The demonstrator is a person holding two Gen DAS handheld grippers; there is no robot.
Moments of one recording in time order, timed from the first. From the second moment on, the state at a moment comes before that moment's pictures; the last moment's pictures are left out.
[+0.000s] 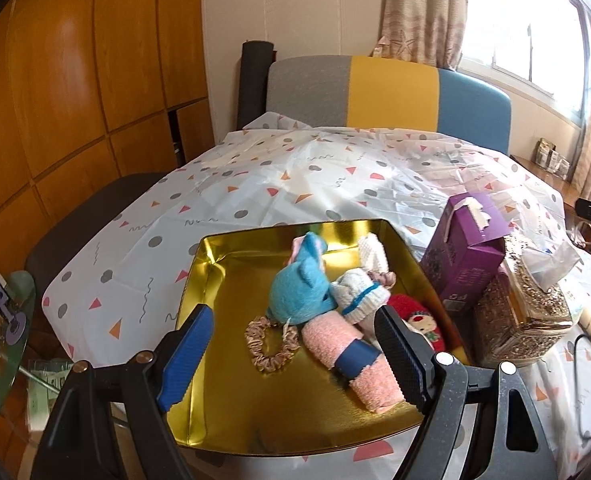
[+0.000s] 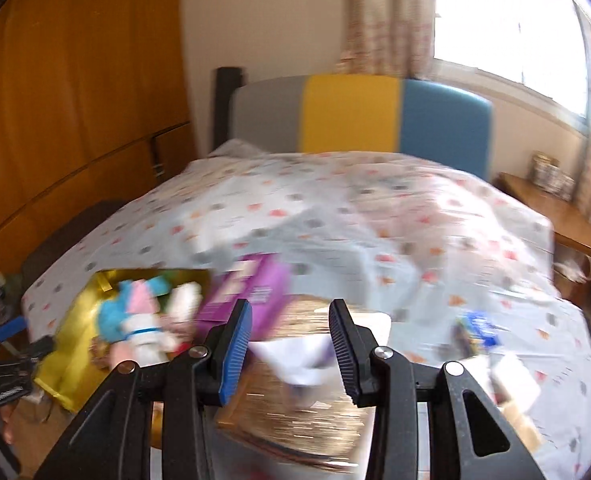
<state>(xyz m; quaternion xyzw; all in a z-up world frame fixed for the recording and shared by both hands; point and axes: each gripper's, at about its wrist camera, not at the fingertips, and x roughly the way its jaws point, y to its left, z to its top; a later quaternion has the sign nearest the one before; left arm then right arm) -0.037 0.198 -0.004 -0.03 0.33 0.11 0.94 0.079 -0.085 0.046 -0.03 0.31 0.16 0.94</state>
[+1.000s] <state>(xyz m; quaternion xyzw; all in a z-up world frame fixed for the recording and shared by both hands) -0.002 0.066 0.044 0.07 0.30 -0.02 0.95 0.073 -0.392 -0.036 0.22 0.33 -0.20 0.90</state>
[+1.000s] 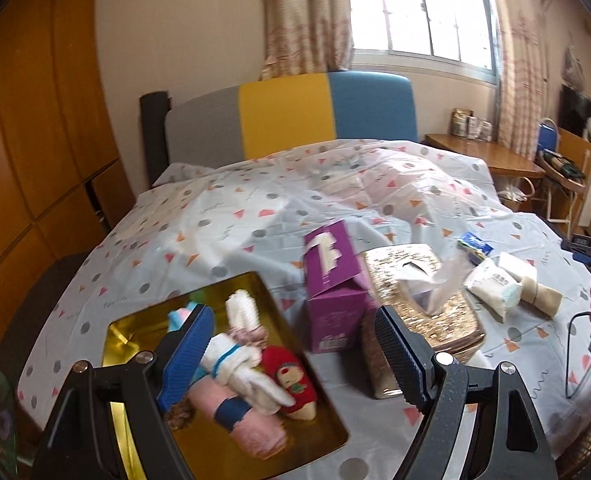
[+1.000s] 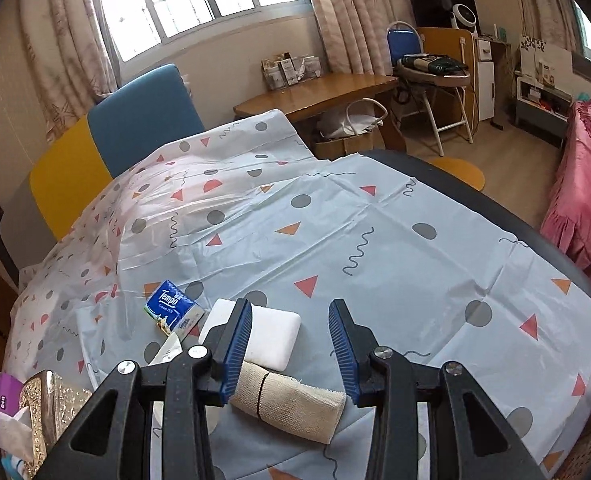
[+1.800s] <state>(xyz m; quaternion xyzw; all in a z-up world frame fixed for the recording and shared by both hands) 0.038 -0.080 0.047 0.14 0.31 -0.17 0.93 0.075 -0.395 -0.035 0.24 0.34 -0.18 0.89</state>
